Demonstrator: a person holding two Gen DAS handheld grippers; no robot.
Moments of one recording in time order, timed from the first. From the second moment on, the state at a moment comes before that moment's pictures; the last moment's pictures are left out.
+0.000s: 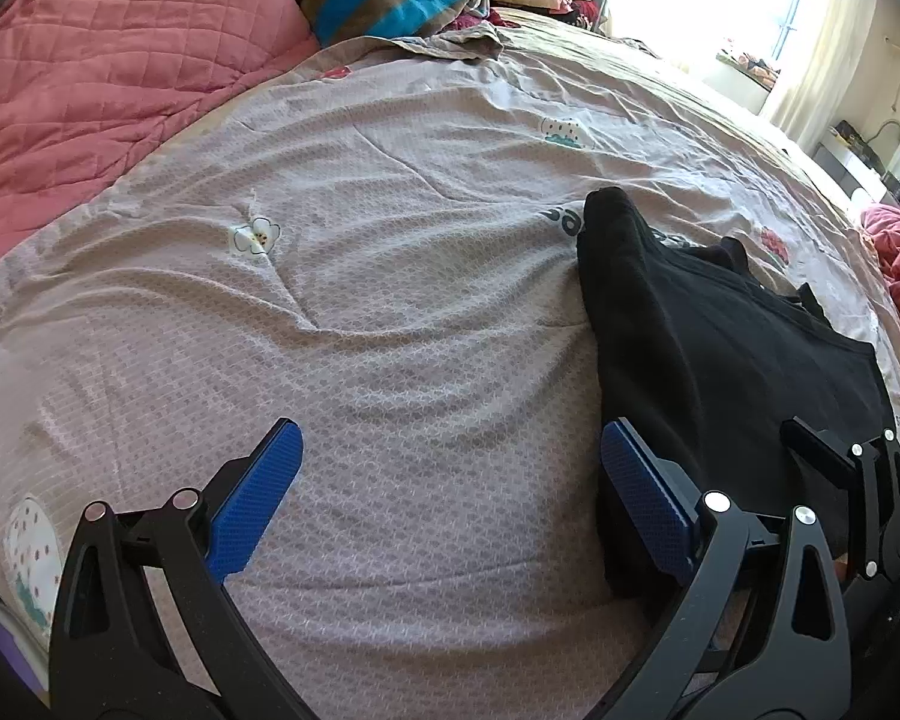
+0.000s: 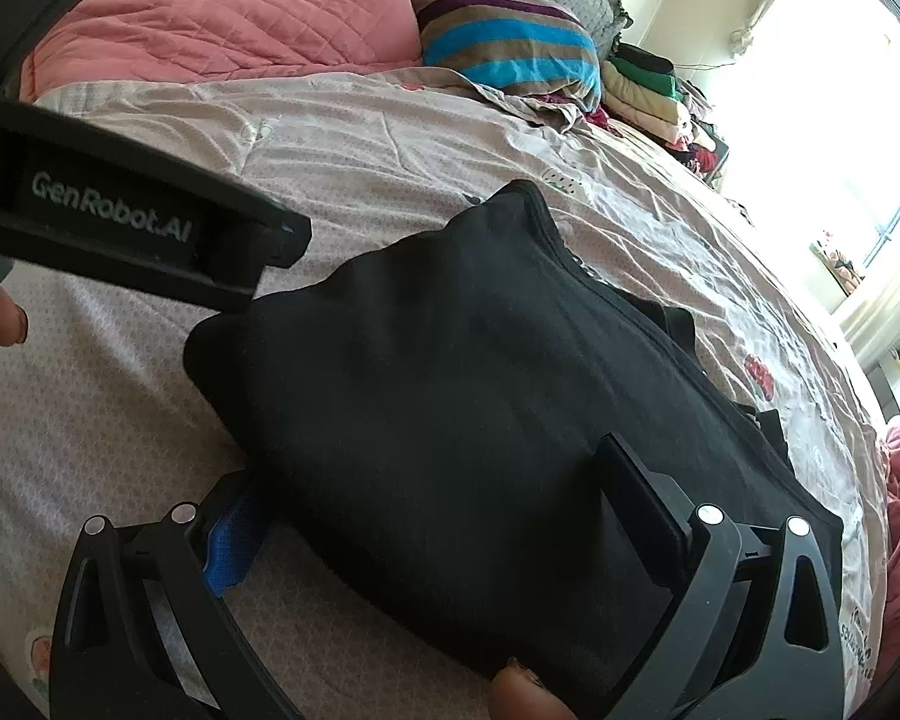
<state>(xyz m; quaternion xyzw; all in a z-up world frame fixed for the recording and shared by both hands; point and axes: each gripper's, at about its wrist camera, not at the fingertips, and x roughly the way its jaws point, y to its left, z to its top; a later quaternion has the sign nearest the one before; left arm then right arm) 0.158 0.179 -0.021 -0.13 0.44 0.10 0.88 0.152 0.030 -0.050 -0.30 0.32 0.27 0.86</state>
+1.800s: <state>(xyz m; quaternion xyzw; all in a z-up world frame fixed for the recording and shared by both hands) 0.264 0.139 -0.028 -0.23 0.48 -0.07 0.84 0.119 -0.009 -0.016 -0.24 0.23 0.27 0.90</state>
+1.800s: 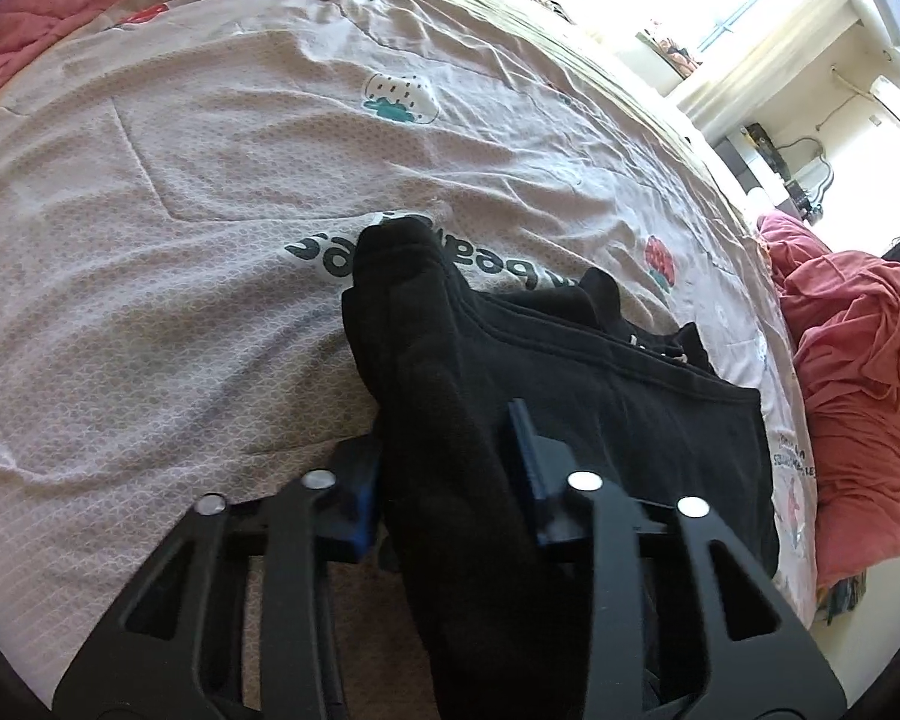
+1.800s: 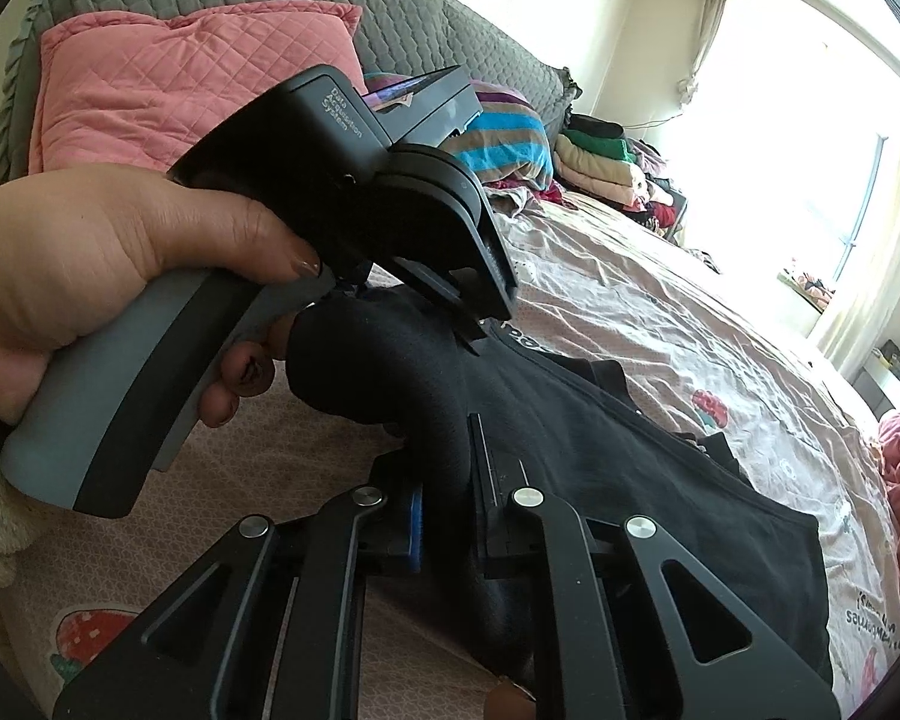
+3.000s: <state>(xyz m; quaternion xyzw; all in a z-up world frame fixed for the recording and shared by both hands) 0.232 0.021 0.090 -0.11 0.41 -0.11 0.90 0.097 -0.123 0.044 -0.09 0.17 0.19 0.96</state>
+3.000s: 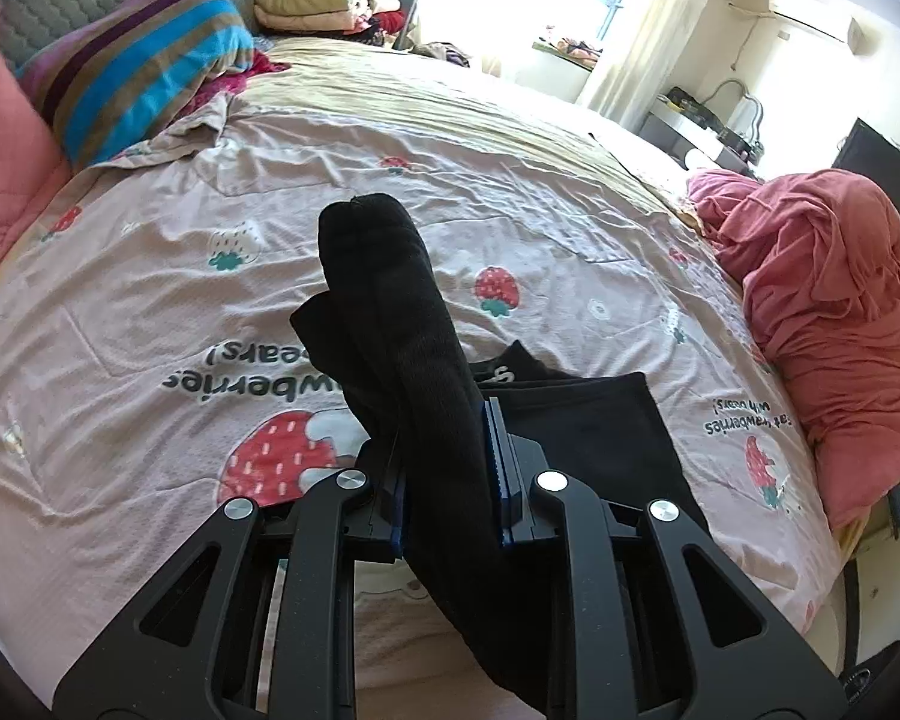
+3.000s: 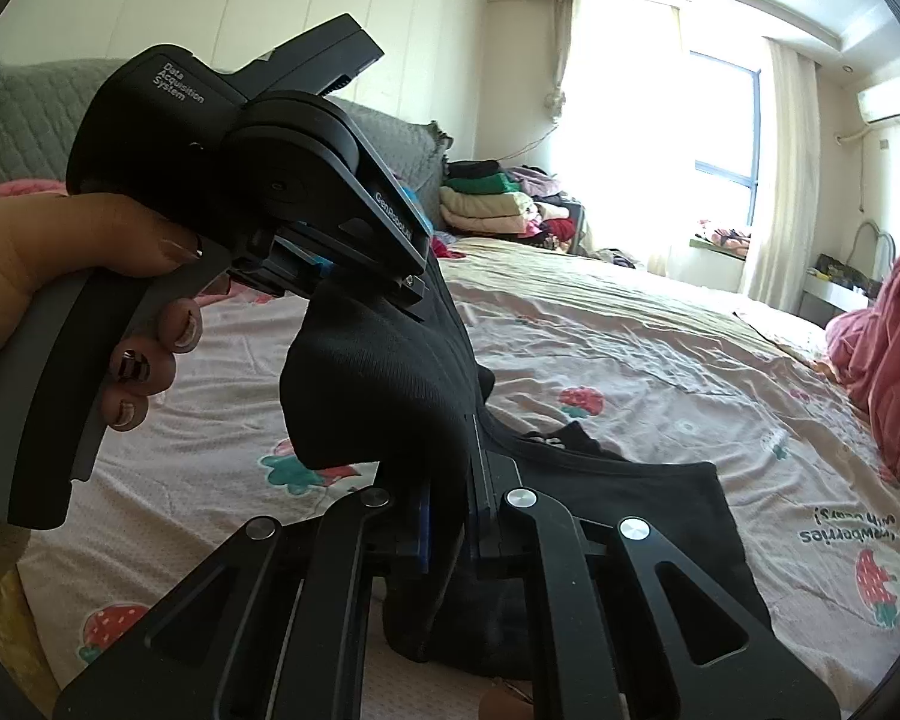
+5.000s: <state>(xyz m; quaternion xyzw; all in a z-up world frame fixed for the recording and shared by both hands) 0.275 -0.159 0.038 -0.03 0.47 -0.18 0.86 0.140 -0.313 -0.036 0.24 0.37 0.14 0.89</state>
